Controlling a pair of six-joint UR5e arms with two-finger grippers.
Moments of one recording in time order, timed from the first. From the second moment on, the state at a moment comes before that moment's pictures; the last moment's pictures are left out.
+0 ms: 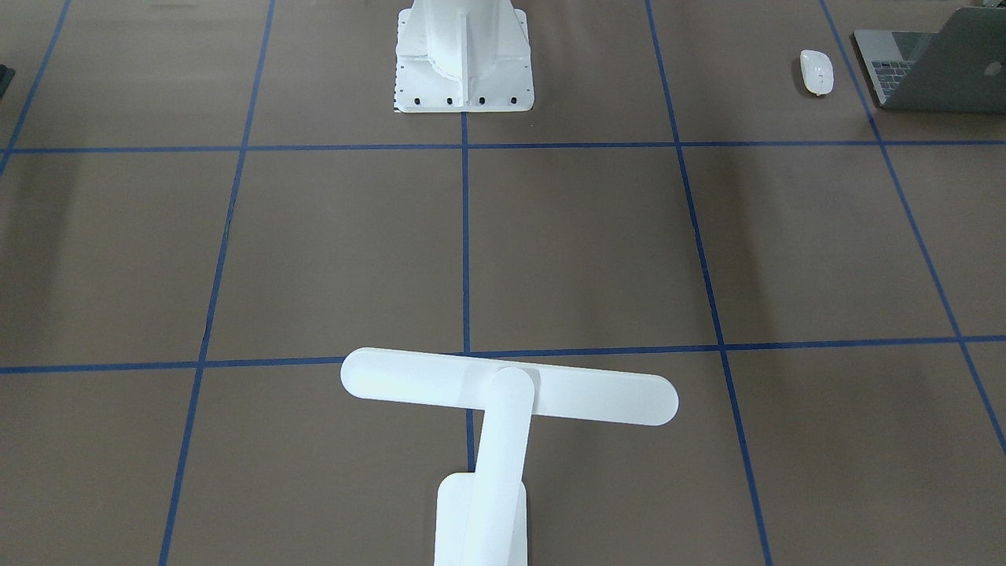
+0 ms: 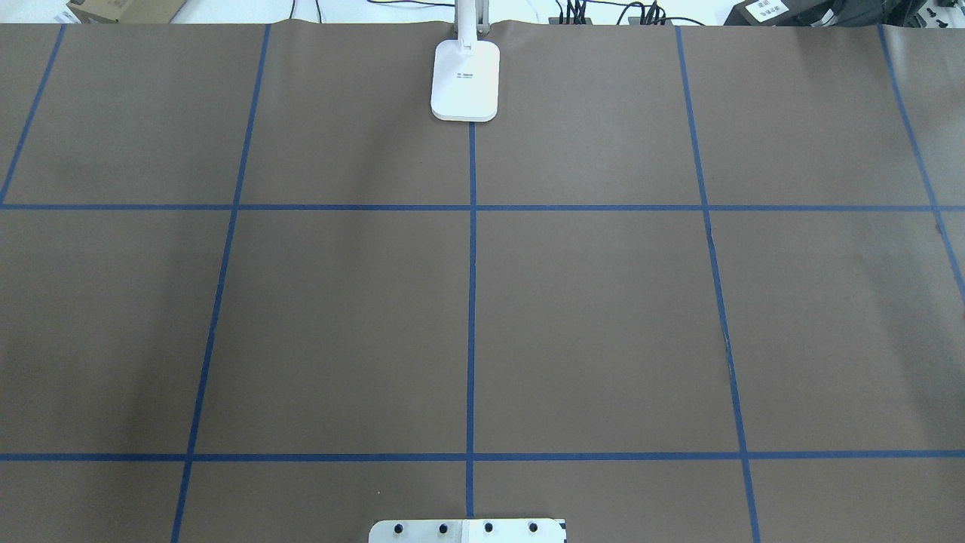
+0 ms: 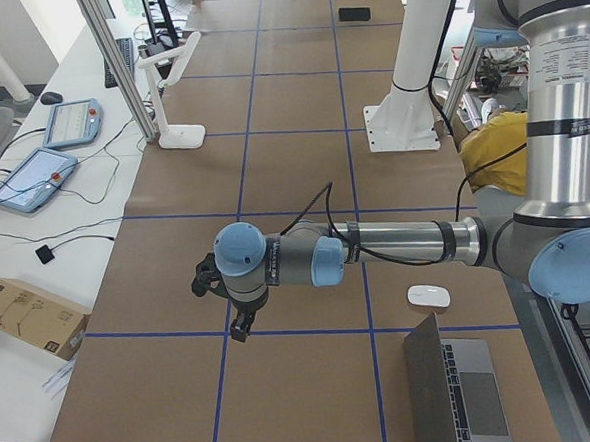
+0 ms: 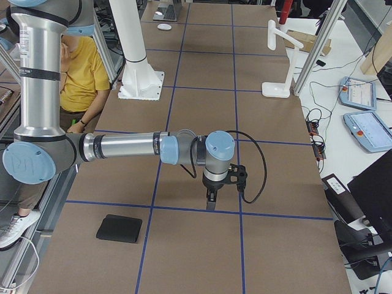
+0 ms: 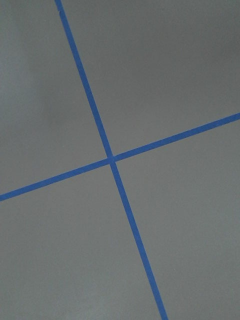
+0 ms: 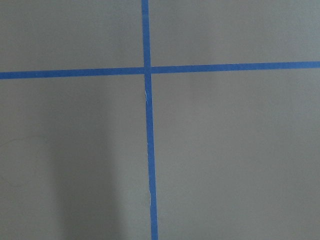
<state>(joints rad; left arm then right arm) -1.62 -1.55 -1.62 -1.61 -2.42 0.31 1.55 -1.65 1.76 -1.69 2.28 0.05</state>
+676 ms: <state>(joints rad) -1.62 -1.54 -1.63 -1.62 -2.42 0.31 1.54 -1.65 1.76 -1.69 2.28 0.05</state>
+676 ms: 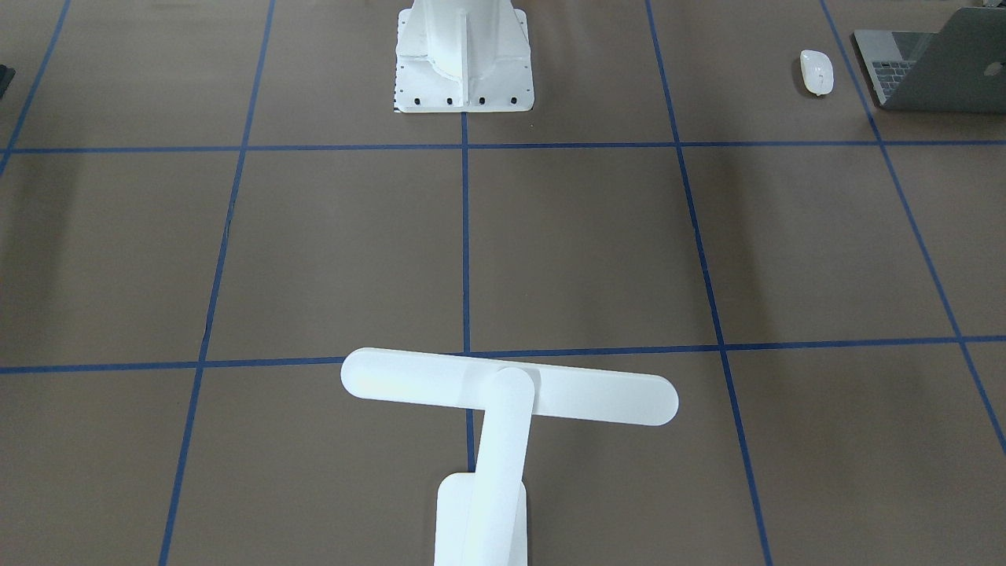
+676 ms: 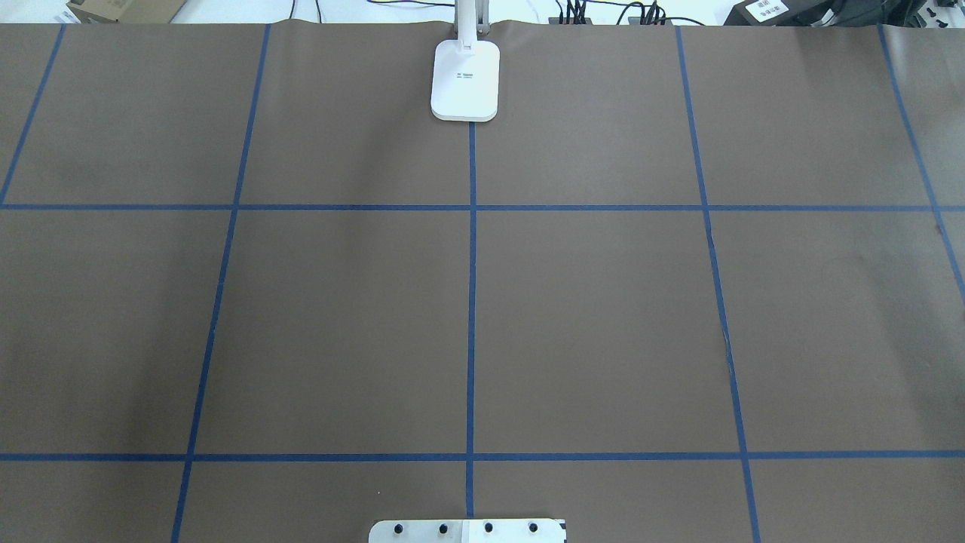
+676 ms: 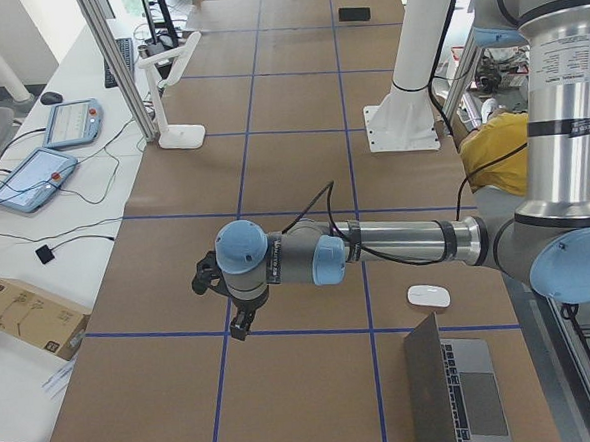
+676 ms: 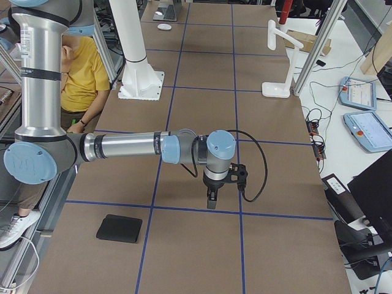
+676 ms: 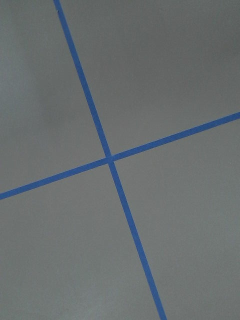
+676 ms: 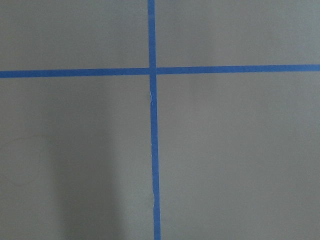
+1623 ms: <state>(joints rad) -1.82 -1.51 -1.57 -1.66 -2.37 0.30 1.53 -1.65 1.76 -1.69 2.28 0.05</state>
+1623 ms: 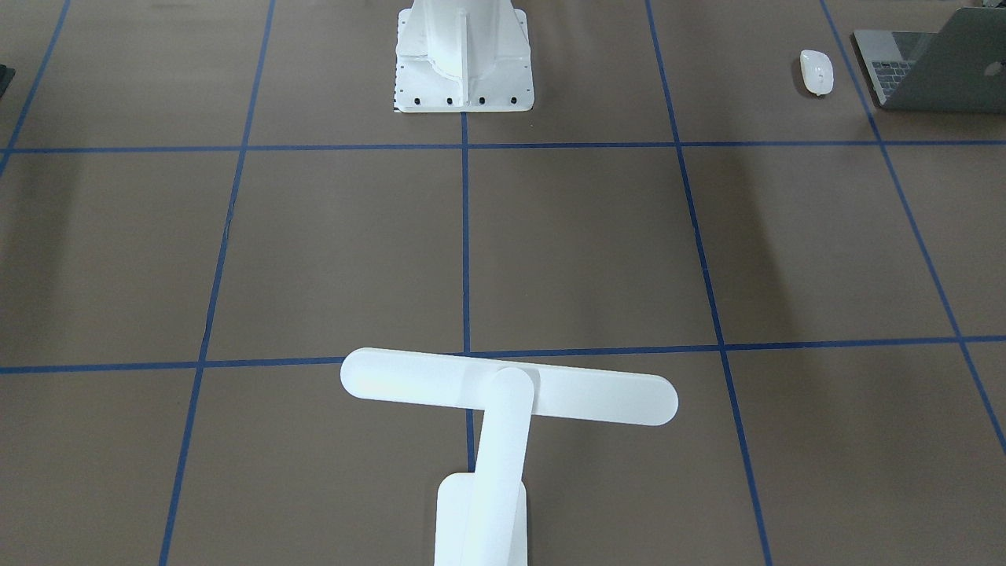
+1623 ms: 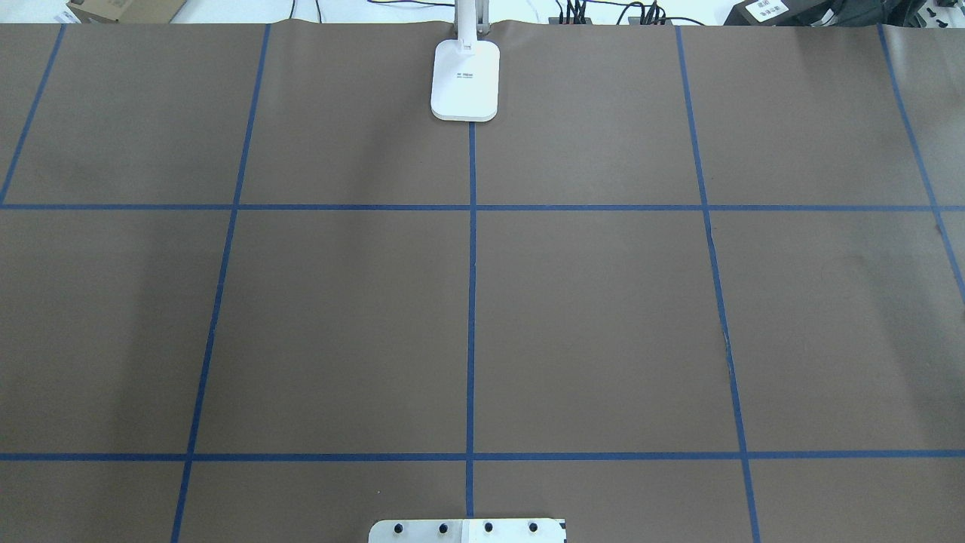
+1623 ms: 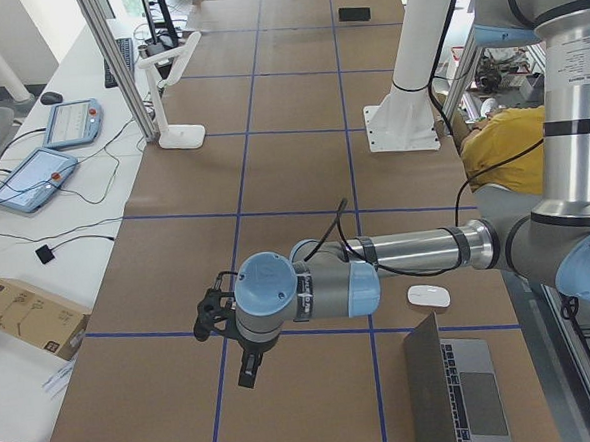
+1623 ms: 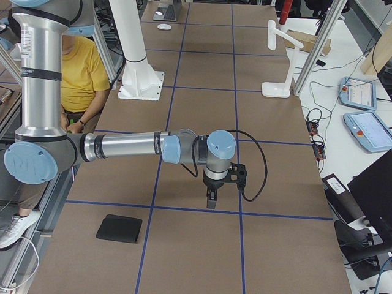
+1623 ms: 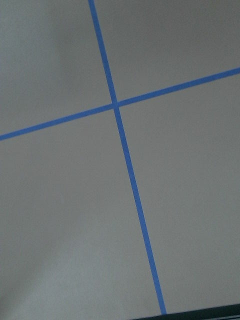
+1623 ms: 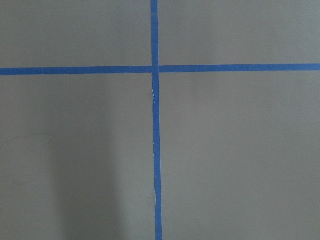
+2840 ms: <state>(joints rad) -2.04 -1.25 -1.89 -1.20 -2.18 -0.28 1.53 -1.66 1.74 -1.69 2.28 0.05</state>
